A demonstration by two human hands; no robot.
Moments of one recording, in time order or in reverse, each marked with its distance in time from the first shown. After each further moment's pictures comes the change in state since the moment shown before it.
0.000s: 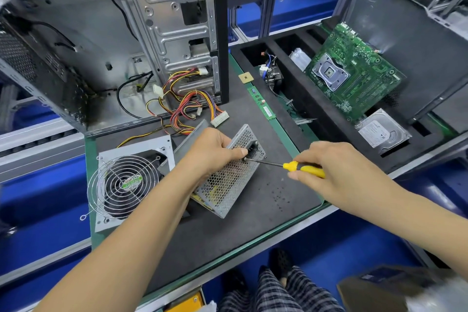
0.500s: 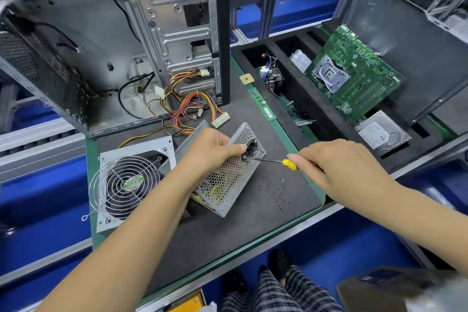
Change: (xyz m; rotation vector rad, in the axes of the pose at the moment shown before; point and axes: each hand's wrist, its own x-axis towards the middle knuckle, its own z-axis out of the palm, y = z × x) left_hand -0.002 -0.004 -0.004 -0.131 -0.021 0.038; right_hand 0.005 -0.008 -0.005 -0.320 0.054 -0.023
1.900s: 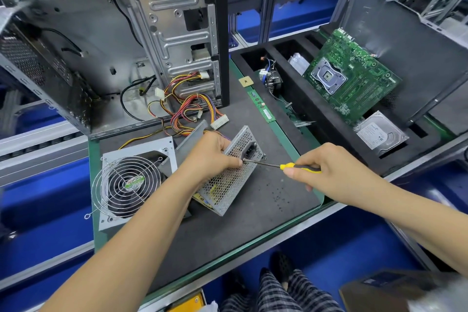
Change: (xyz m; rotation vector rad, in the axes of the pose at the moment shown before) left_hand 0.000 -0.009 0.003 0.141 -0.018 0.064; right_hand -0.002 0.008 0.013 0.623 -0.158 0.172
